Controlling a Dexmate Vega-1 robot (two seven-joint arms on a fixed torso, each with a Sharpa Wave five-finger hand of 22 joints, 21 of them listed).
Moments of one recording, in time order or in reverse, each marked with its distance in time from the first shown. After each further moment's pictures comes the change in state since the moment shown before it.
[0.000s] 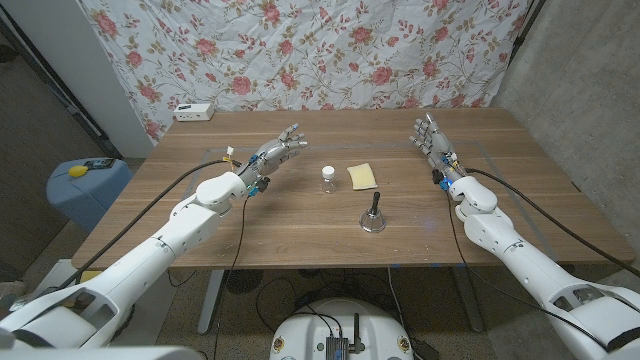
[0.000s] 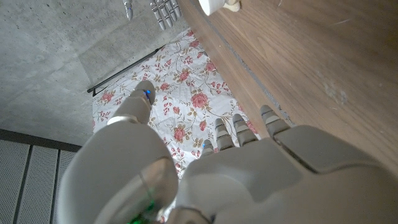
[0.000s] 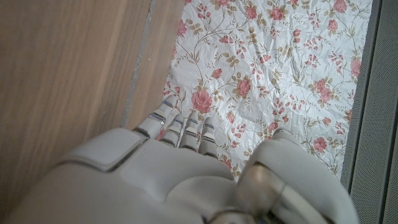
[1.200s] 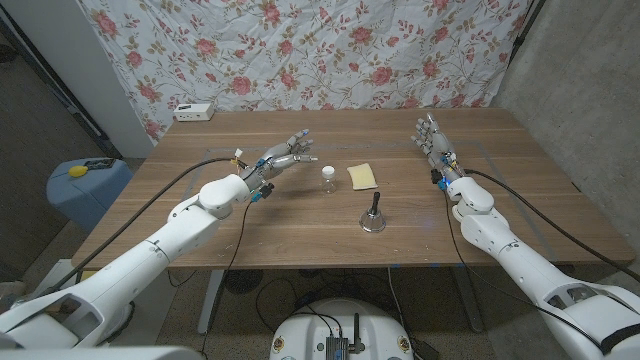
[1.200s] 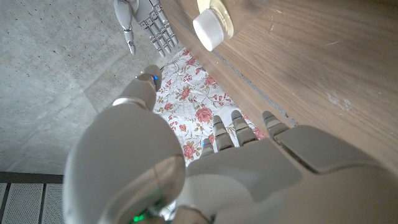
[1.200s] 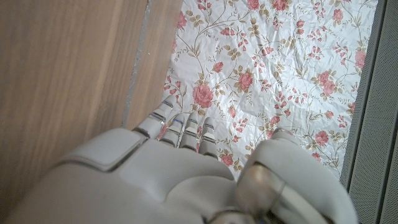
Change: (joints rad) left arm 0.045 0.062 0.023 -0.121 0.132 0.011 0.067; left_hand 0.213 -0.006 -0.084 0.007 0.058 -0.001 0.034 0.010 0.000 0.046 -0.008 0.004 -0.003 0.054 0.000 0.004 0.000 -0.089 -0.065 0.001 0.000; right arm 0.006 0.026 0.001 0.022 -0.008 0.020 -0.032; right_hand 0.005 0.005 0.000 0.000 0.008 0.000 0.000 0.000 0.000 0.000 0.000 0.000 0.000 0.006 -0.005 0.000 0.001 0.005 0.005 0.000 0.000
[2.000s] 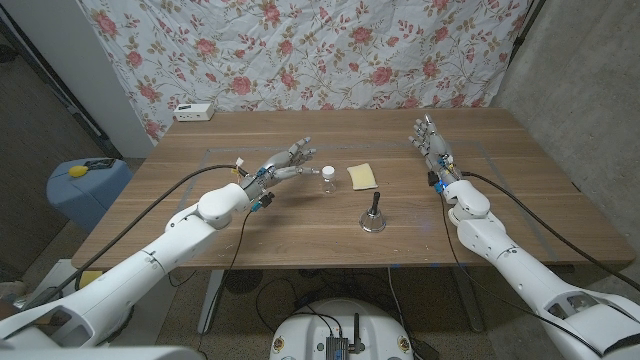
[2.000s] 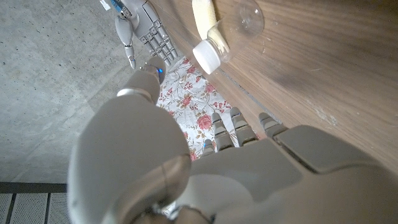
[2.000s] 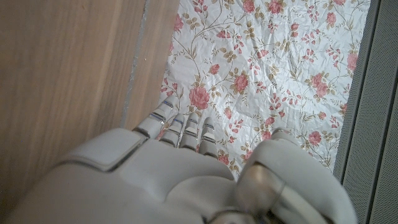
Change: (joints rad) left arm 0.053 0.023 0.000 -0.030 0.026 -0.020 0.007; left_hand 0.093 -0.004 -0.057 0.007 0.021 -0.002 0.027 -0.006 0.000 0.035 0.025 0.000 0.000 0.047 0.000 0.000 0.000 0.004 -0.045 0.000 0.000; right arm -0.037 0.003 -0.004 -0.054 -0.017 0.014 -0.045; right_hand -0.004 0.004 -0.004 -0.004 0.008 0.000 0.000 0.000 0.000 0.000 0.000 0.000 0.000 0.000 0.000 0.000 0.005 0.000 0.000 0.000 0.000
